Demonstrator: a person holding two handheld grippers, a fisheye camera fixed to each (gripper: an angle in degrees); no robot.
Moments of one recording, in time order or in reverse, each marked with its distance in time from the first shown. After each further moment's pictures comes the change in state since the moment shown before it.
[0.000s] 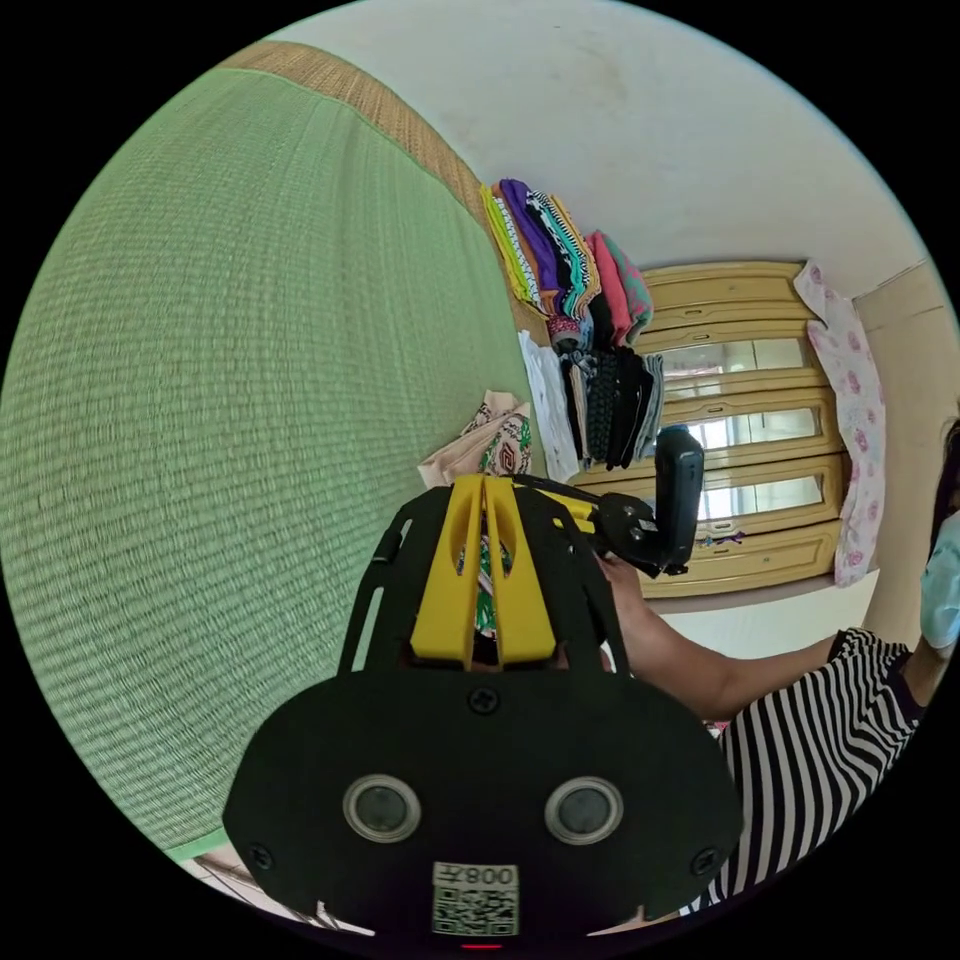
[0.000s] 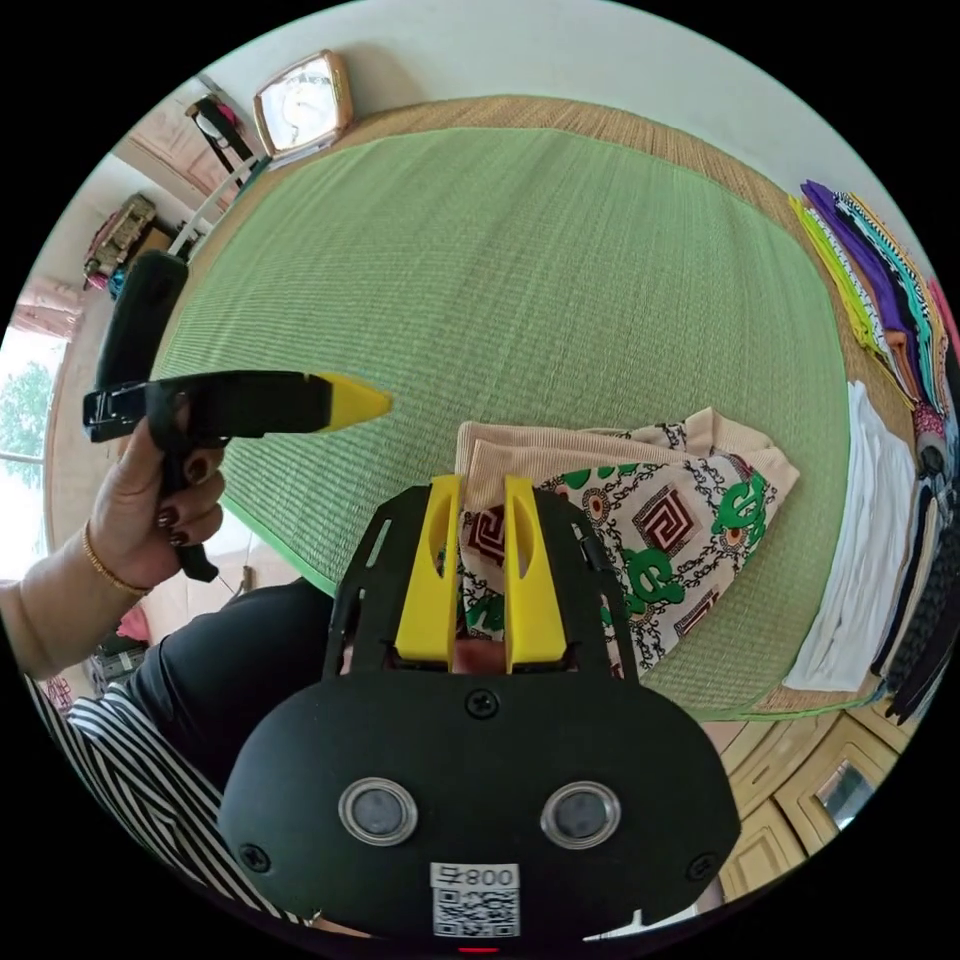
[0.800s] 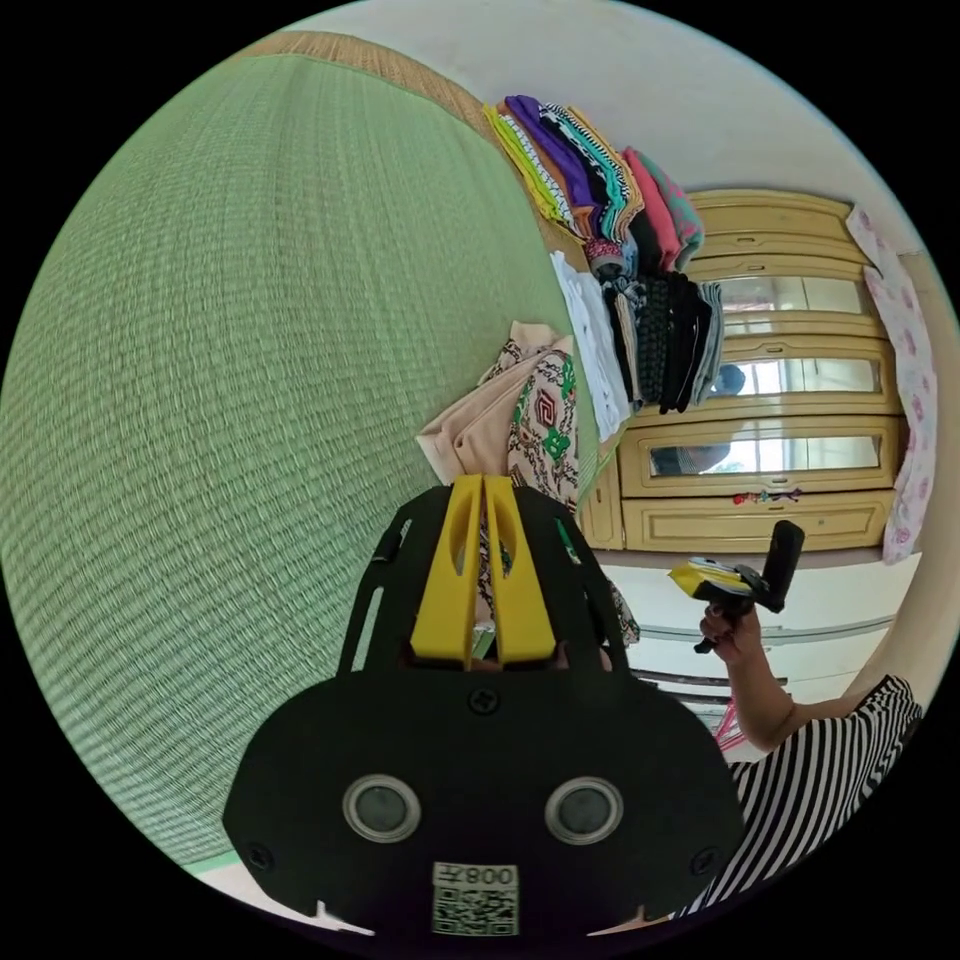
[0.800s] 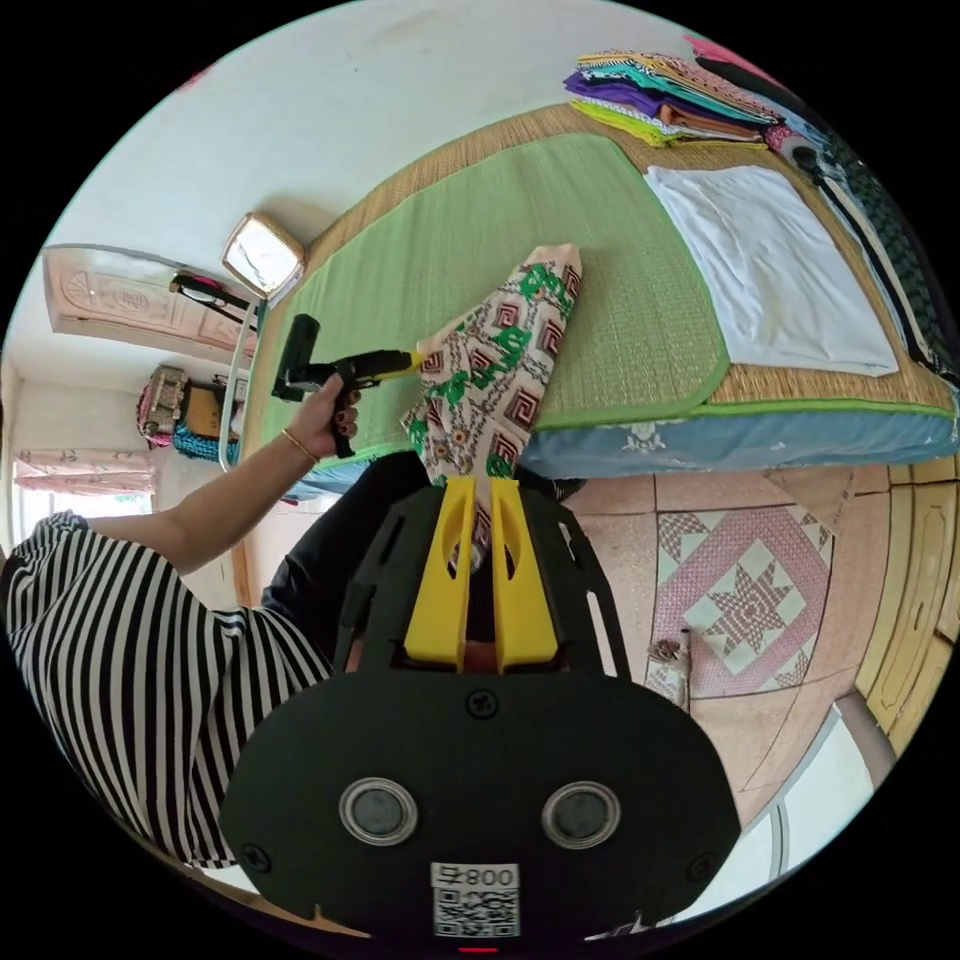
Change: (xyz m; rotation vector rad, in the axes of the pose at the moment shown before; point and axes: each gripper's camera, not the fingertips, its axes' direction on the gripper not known) left arm 0.021 -0.030 0.083 -0.197 -0.151 0.060; right arm 0.100 0.194 -0.113 0.143 -0.322 0.353
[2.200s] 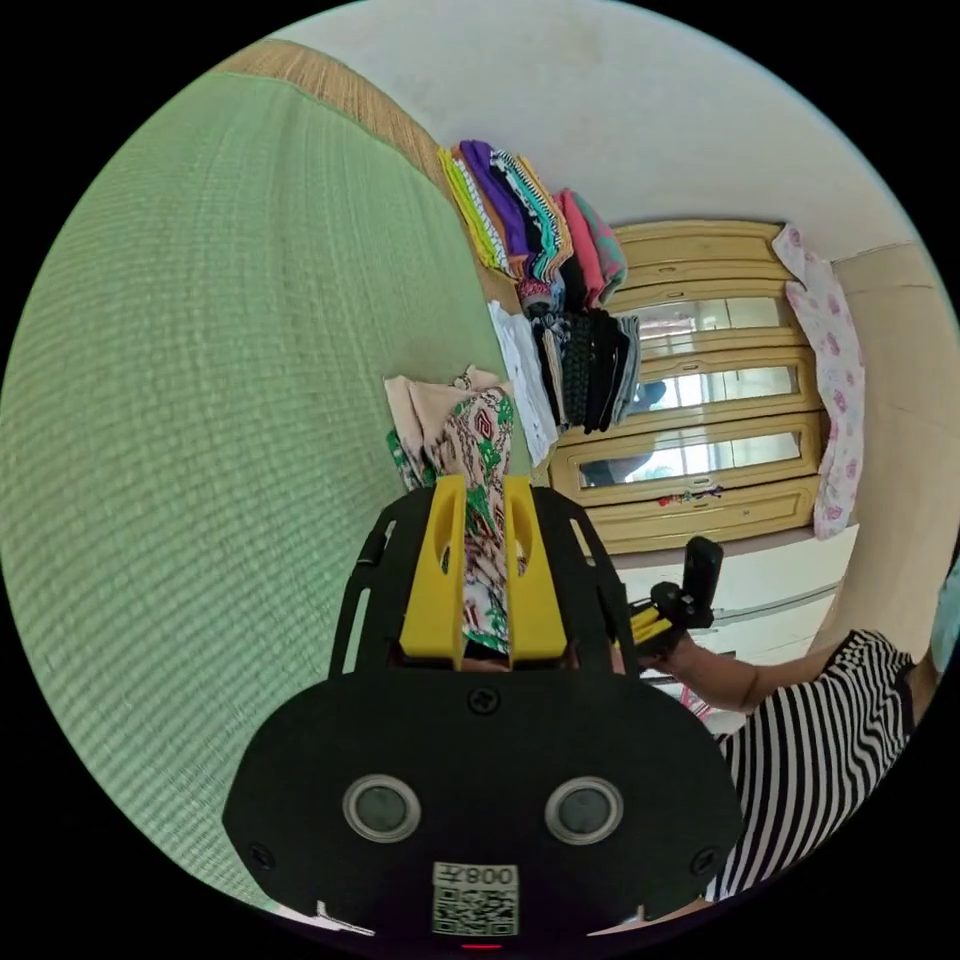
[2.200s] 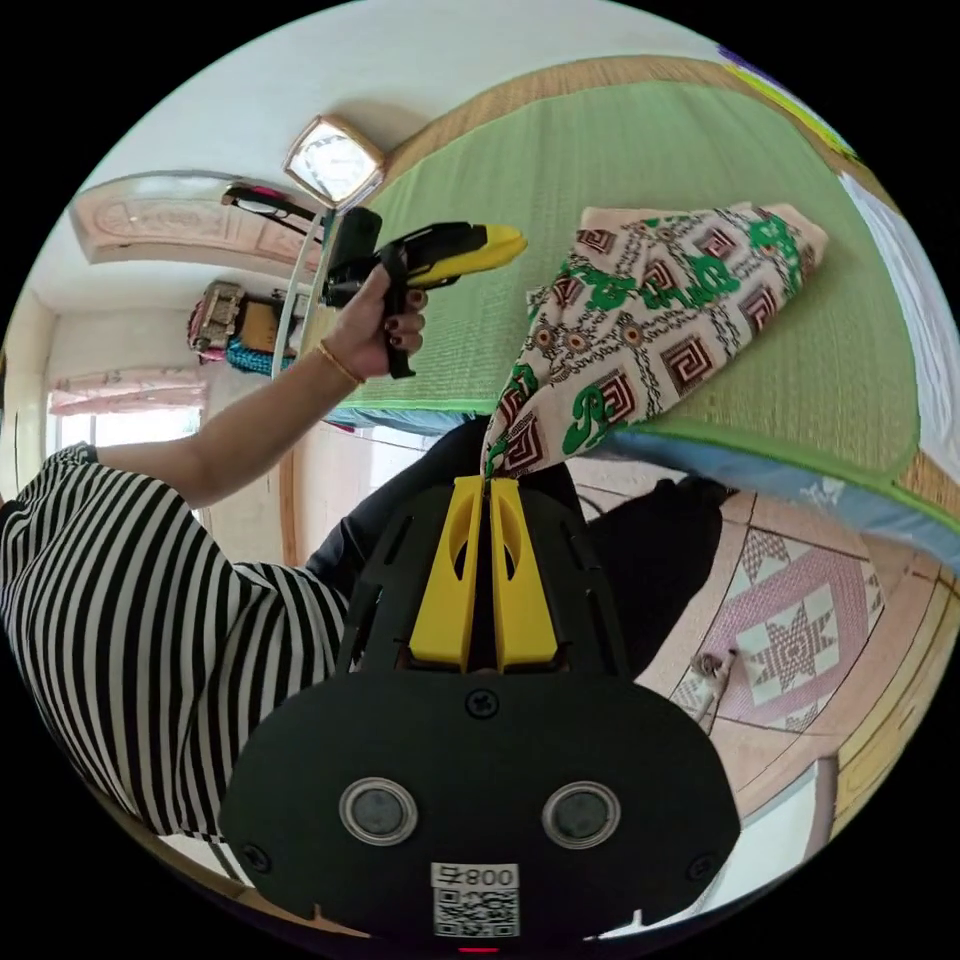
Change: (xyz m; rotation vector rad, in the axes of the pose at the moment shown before) left arm 0.003 -0.016 0.000 0.048 0.177 0.063; right arm -0.073 -0.005 -0.022 -0.245 -0.137 -0.115
